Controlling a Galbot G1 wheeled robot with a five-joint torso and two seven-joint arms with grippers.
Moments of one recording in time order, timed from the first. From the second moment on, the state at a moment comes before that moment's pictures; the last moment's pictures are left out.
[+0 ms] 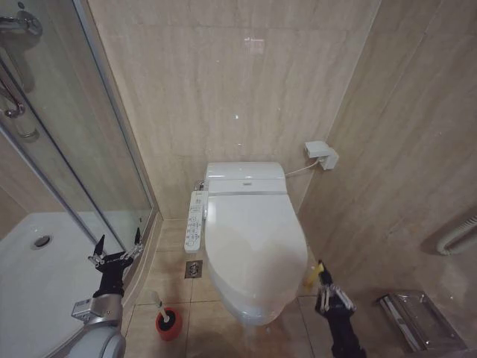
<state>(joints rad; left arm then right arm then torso) 1.46 -1.27 -0.61 -1.95 -0.35 -0.23 -0.21 -1.74 1.39 0.57 2.00 0.09 0.76 0.04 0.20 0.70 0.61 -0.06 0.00</state>
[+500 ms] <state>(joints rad) 1.53 -1.30 -0.61 -1.92 -0.27 -0.24 -0.21 -1.29 1.32 0.51 1.97 0.27 0.58 0.01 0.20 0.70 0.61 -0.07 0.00</state>
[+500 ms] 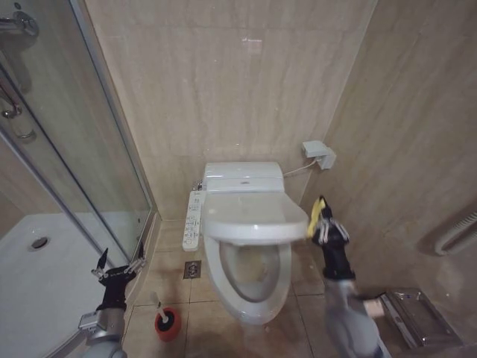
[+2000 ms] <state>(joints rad) 1.53 -1.31 -0.64 -1.84 -0.26 -0.26 -0.21 -0.58 1.13 0.35 1.30 0.52 0.41 -0.06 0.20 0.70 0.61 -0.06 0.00</state>
